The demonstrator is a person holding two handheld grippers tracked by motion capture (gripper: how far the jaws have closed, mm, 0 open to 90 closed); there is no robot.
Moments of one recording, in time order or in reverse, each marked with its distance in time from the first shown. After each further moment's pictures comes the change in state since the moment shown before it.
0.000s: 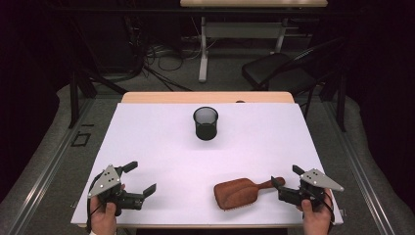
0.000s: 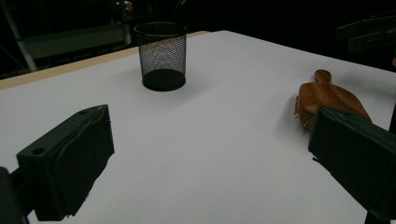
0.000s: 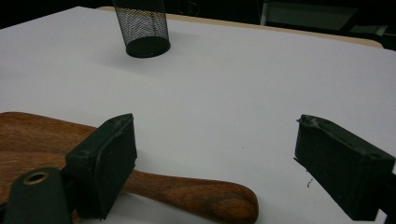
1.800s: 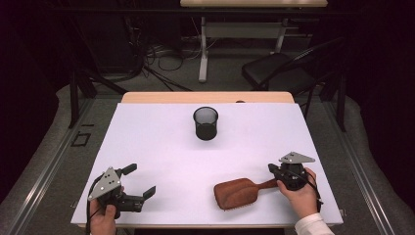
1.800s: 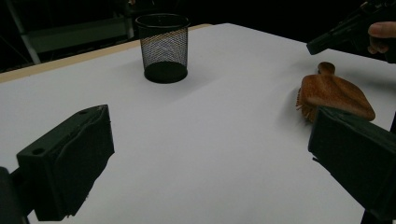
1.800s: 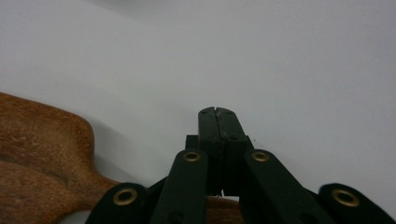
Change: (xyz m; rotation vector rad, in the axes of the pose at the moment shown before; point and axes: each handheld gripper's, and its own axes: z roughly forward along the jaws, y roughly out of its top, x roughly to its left) left arm -0.004 -0.003 -0.003 0.021 0.013 0.003; right arm -0.001 0.020 0.056 0.303 0.022 -0.071
